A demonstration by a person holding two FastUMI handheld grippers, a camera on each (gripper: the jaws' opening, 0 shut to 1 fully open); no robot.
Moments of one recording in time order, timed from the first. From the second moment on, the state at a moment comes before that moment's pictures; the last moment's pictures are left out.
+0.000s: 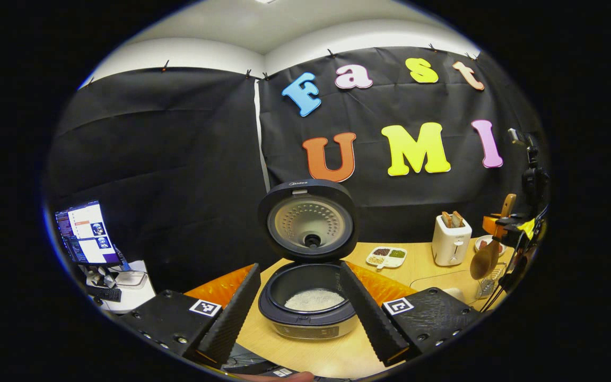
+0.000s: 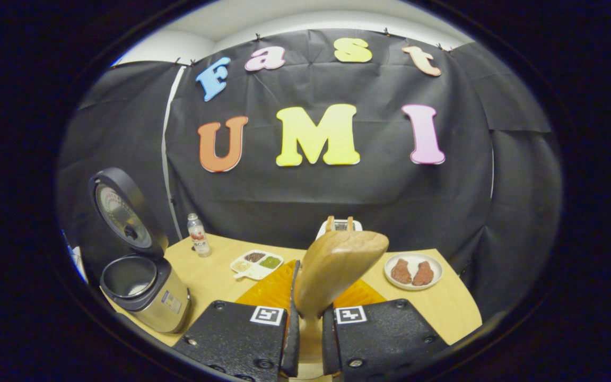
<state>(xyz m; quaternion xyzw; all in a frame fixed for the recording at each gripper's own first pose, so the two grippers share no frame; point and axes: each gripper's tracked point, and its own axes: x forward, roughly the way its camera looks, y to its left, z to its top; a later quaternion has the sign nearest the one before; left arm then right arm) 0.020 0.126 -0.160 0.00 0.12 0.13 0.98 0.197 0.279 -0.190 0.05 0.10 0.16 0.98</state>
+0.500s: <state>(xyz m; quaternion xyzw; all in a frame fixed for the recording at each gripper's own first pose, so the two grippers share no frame) 0.013 0.134 -0.183 0.00 0.14 0.13 0.98 0.199 0.319 -0.289 -0.02 0.12 0.15 0.98</state>
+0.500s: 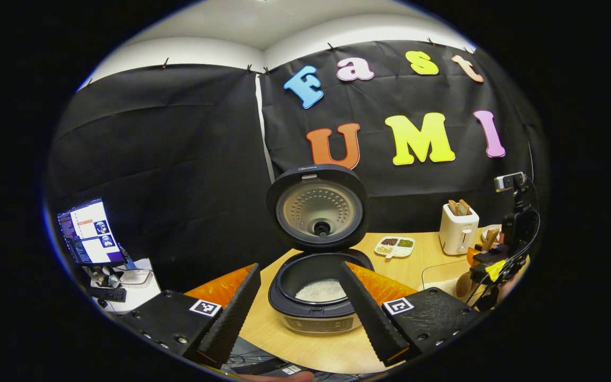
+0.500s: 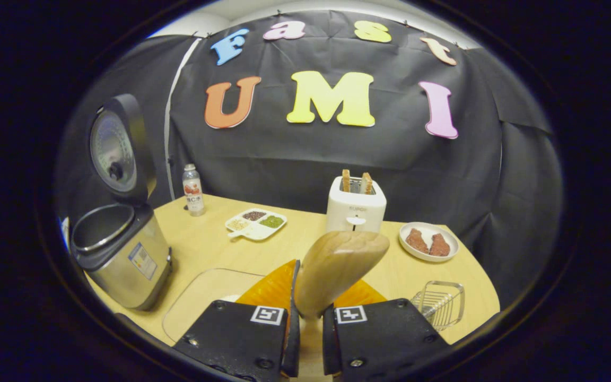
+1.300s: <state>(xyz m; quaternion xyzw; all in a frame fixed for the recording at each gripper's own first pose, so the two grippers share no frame) 0.007 0.147 -0.195 -0.01 0.15 0.14 0.98 0.176 0.368 -0.310 0.16 0.19 0.21 0.95</state>
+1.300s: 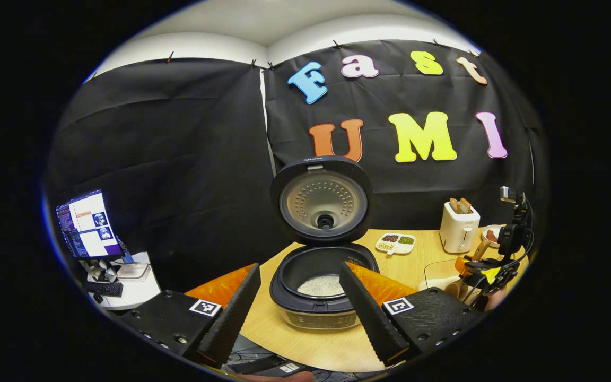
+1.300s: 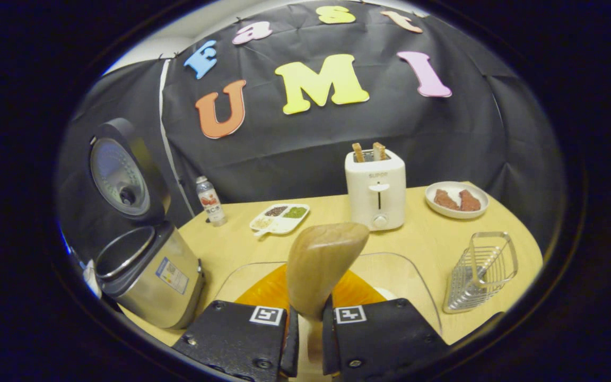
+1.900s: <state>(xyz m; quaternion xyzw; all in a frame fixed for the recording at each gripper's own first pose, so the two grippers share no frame) 0.009 0.149 -0.195 -0.02 0.15 0.14 0.98 0.174 0.361 -0.318 0.36 0.26 0.21 0.87</state>
